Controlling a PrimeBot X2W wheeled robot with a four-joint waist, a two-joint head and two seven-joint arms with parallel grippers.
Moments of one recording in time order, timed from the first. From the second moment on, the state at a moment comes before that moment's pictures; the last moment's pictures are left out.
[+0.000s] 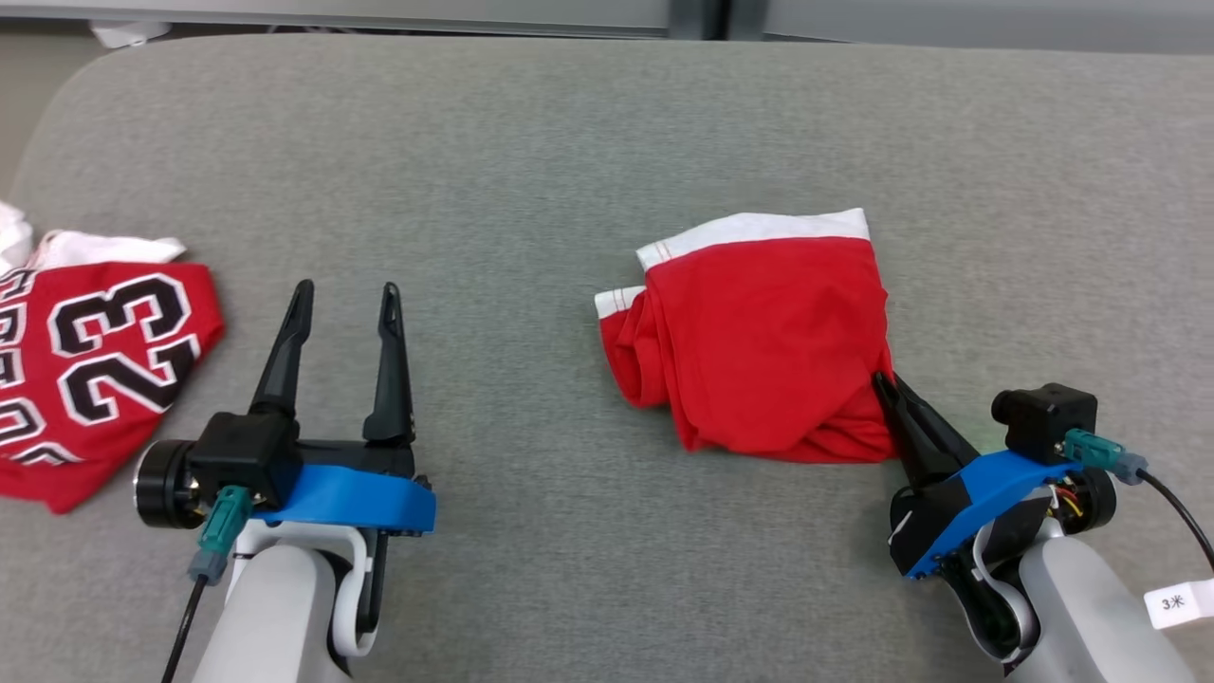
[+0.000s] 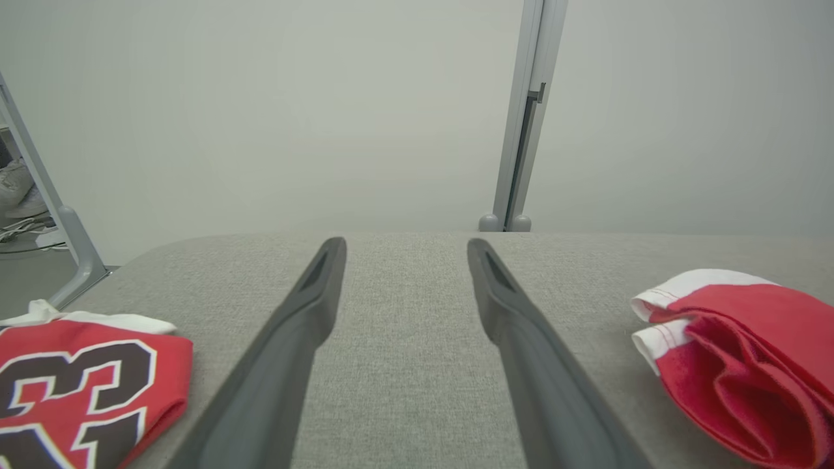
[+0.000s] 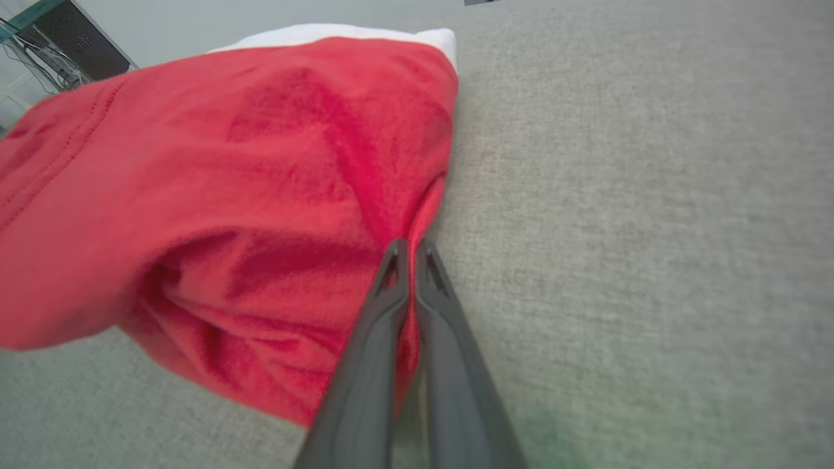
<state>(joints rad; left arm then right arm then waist) -0.28 0.11 -0.18 0.22 -0.21 0.01 -0.26 -0.35 -0.20 0.22 0.44 0.45 0.13 -0.05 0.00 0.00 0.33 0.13</state>
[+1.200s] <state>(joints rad) -0.40 0.19 -0.25 0.07 -0.13 -0.02 -0.19 -0.67 -0.39 0.02 0.72 0.50 0.13 -0.25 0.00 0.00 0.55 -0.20</state>
